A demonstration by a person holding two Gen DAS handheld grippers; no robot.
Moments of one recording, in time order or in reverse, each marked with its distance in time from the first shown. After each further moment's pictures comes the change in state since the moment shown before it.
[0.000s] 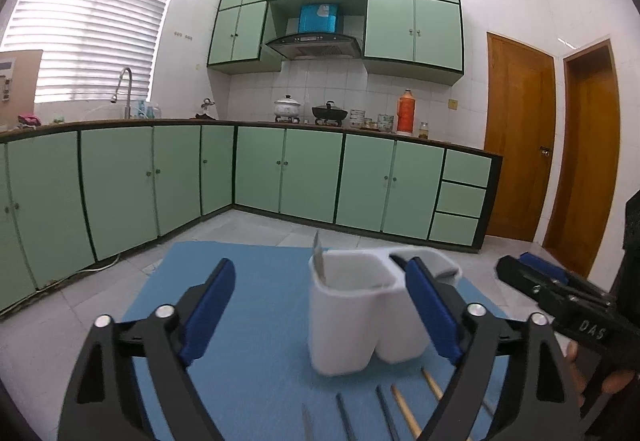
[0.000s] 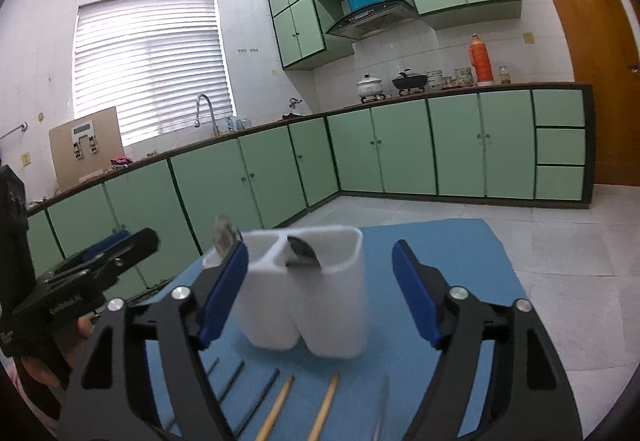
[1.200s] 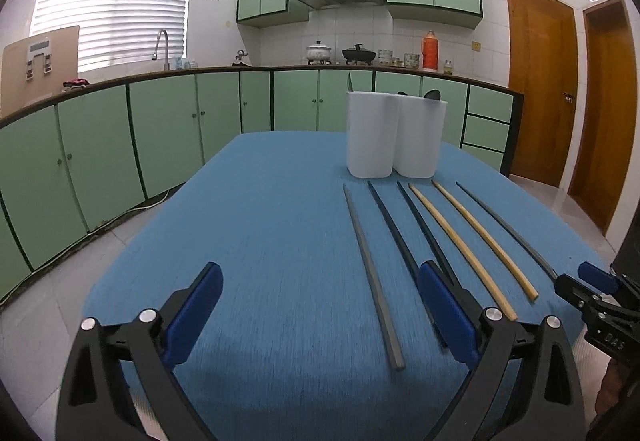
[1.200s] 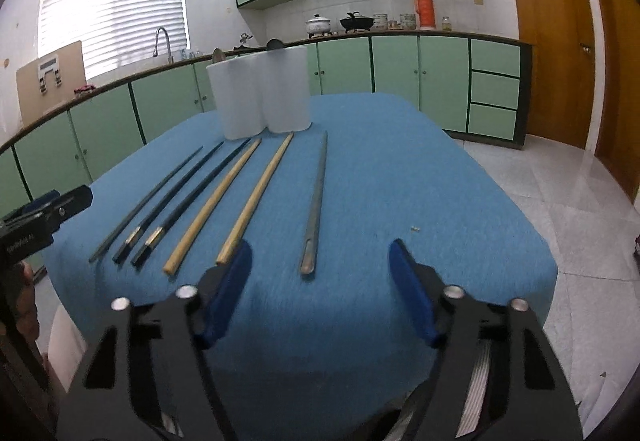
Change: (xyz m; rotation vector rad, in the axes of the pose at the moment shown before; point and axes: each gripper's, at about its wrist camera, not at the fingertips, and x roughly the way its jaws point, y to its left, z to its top) left arm -0.148 -0.004 -0.141 0.025 0.201 0.137; right arm -0.145 0.023 -0.177 -0.028 0.217 -0.213
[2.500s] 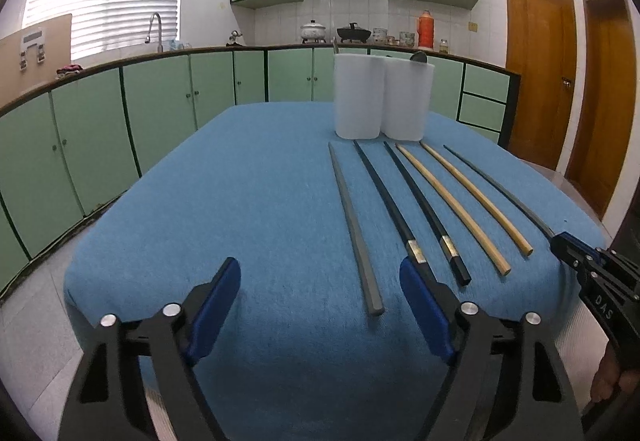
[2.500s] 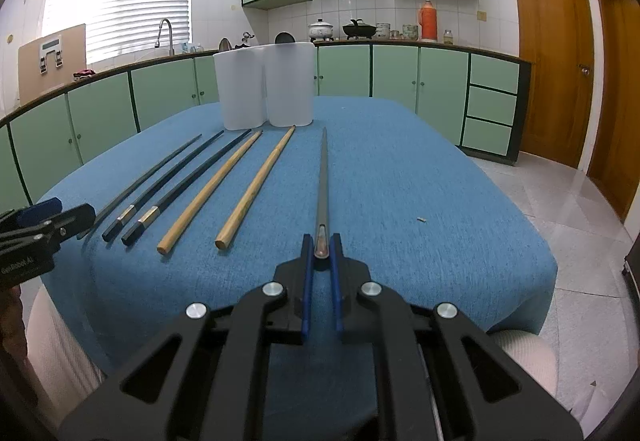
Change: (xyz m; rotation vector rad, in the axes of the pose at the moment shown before) left arm 0.002 -0.012 -0.024 0.006 0.078 -0.014; right arm 0.003 0.003 -0.006 -0.054 -0.024 -0.047
